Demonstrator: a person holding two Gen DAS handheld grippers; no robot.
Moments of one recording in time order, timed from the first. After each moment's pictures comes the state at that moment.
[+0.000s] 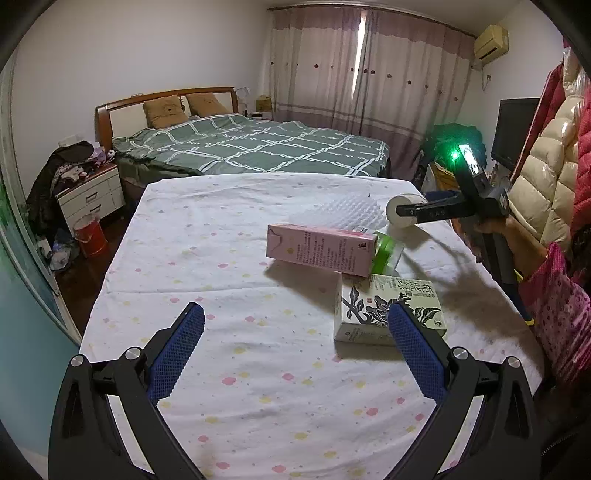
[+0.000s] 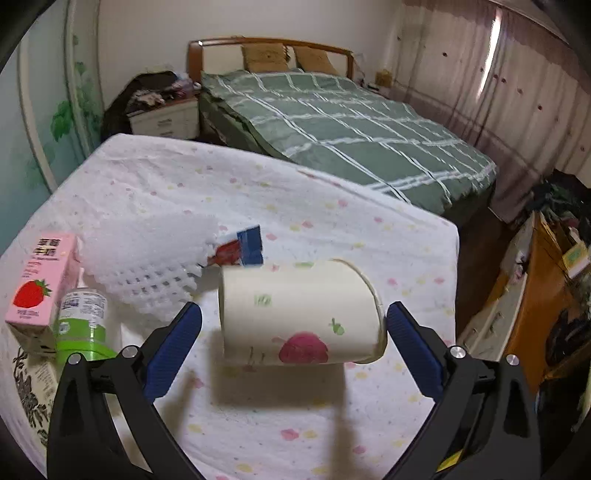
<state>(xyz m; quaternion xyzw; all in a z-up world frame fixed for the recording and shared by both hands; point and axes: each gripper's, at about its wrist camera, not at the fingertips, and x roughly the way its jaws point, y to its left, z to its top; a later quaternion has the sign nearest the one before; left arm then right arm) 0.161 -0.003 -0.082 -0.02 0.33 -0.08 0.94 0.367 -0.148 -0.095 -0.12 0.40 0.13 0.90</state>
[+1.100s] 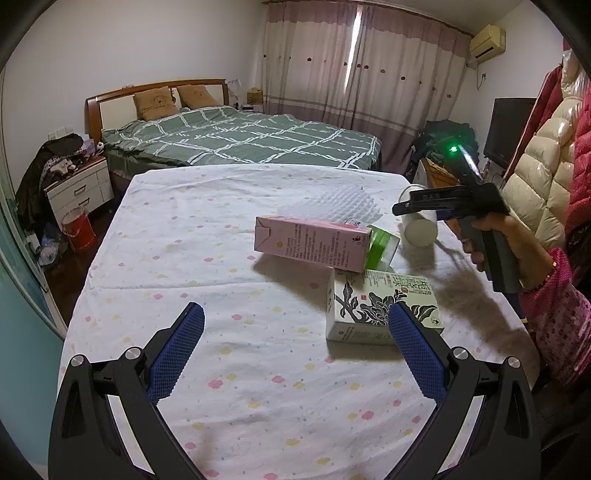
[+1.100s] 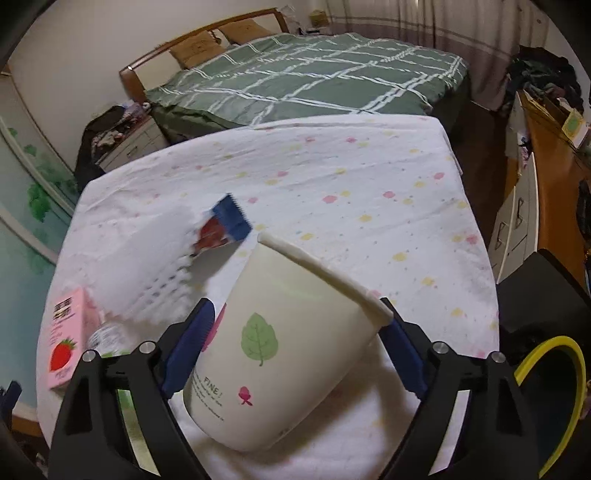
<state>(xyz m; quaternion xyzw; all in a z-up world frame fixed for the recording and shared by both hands) 0.173 -0.002 -0.092 -0.03 0.34 -0.11 0.93 0.362 -0.172 -0.107 0.07 0.48 0.07 0.87</state>
